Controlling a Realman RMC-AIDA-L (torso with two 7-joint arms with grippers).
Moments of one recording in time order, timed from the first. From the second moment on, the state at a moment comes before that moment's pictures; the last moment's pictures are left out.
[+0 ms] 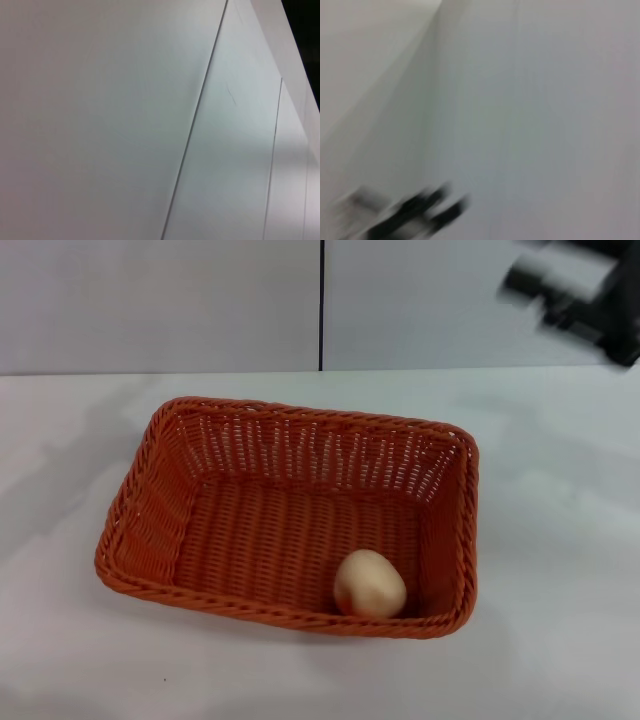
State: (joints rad) left arm -0.40 -2.06 0.42 0.52 1.33 1.87 -1.34; right arm 0.44 2.08 -0.77 -0.76 -1.34 -1.75 1.12
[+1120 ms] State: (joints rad) left arm -0.36 -2.06 0.10 0.19 1.32 1.86 -0.68; right arm 0.39 2.08 -0.51 -0.15 -0.73 -1.75 0.57
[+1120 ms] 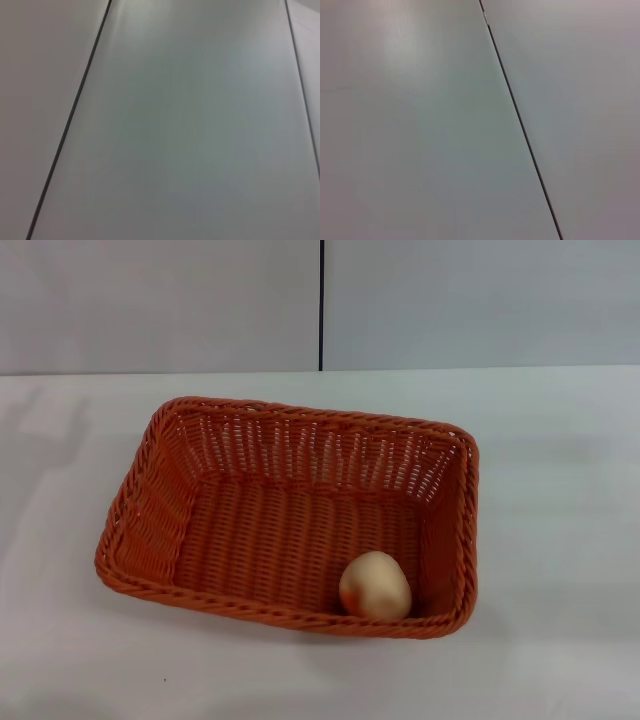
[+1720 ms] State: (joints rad) left arm -0.39 -2.06 0.10 0.18 1.32 1.85 -0.67; right arm 0.40 2.08 -0.51 -0.12 -0.72 -1.73 0.57
